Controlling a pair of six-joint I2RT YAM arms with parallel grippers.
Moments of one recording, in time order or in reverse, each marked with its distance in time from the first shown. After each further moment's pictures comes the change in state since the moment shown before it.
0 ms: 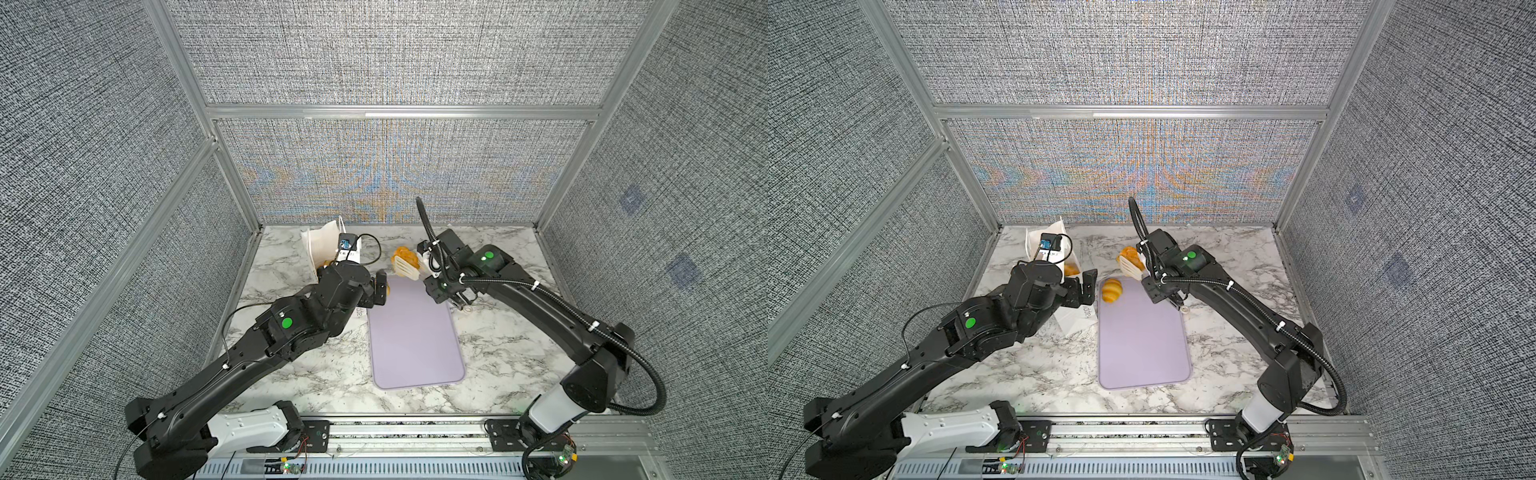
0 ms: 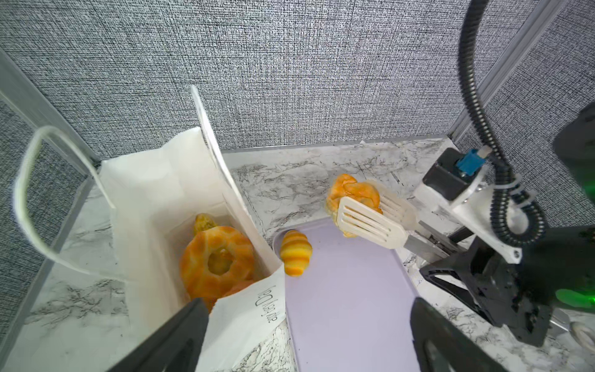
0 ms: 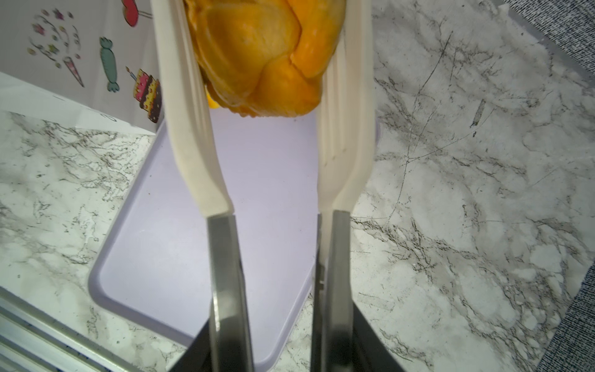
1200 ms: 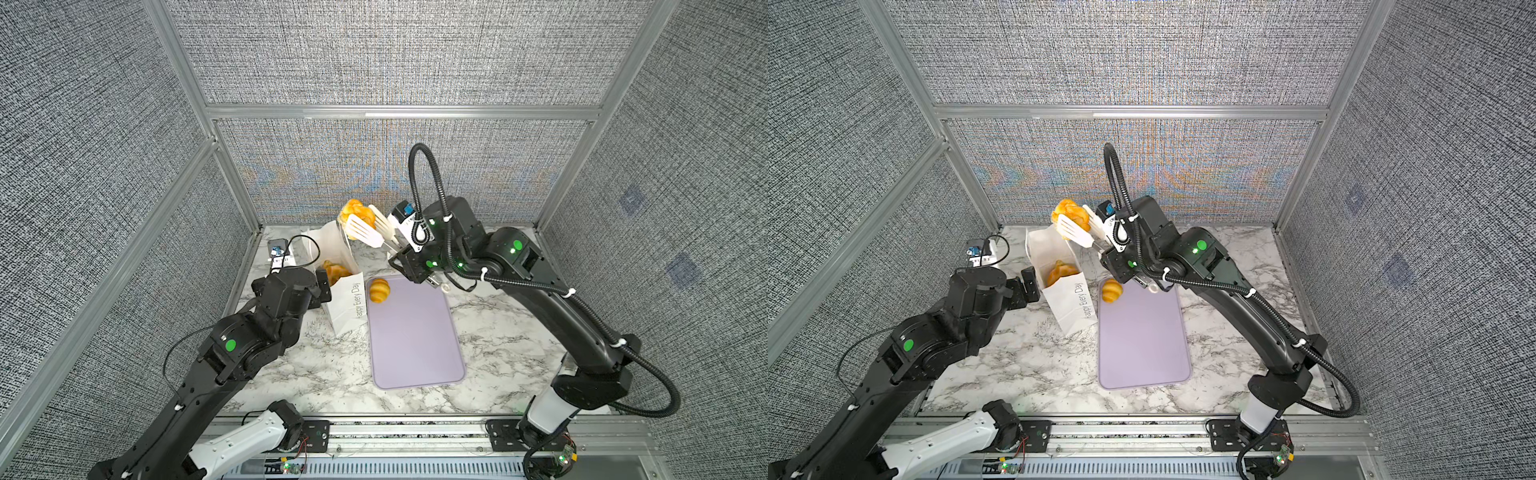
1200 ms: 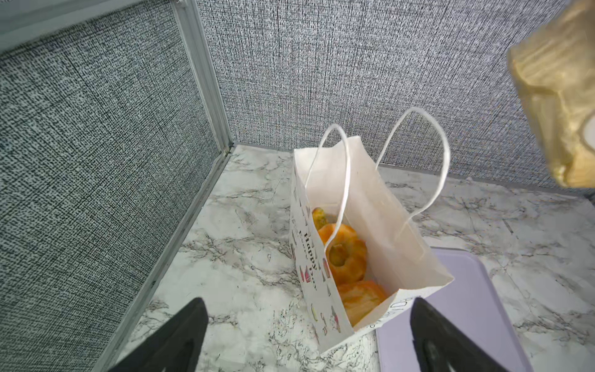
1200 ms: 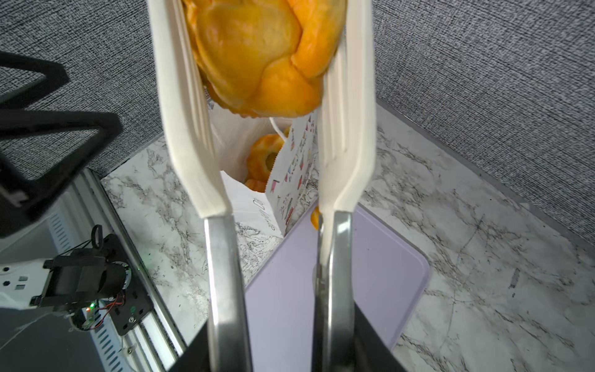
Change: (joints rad) left arm 0.255 -0.200 -0.087 -0.171 -0.100 -0.027; right arm 0.207 0.083 0.514 -0.029 -0.112 0.003
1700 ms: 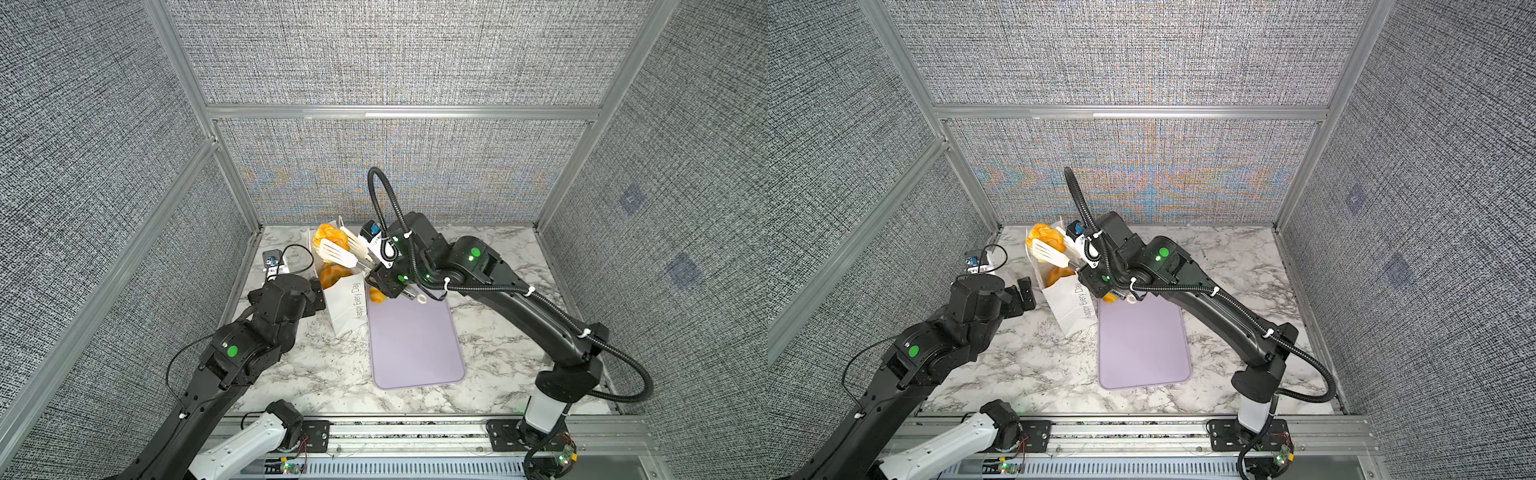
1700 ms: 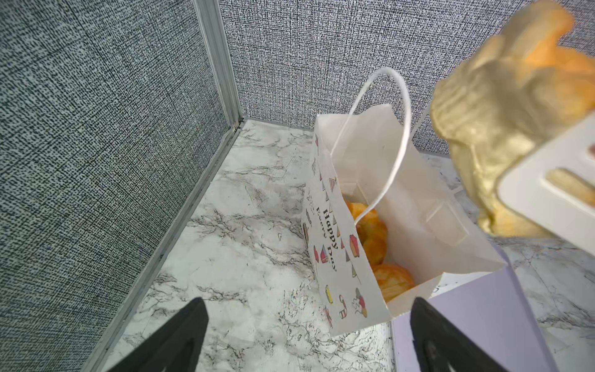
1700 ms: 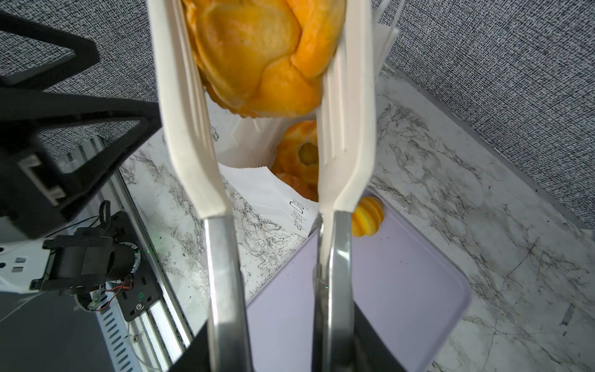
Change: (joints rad) left arm 0.071 -0.073 -0.087 -0.002 0.058 -0.025; right arm 0.076 0.104 0.000 0.030 0.011 -0.010
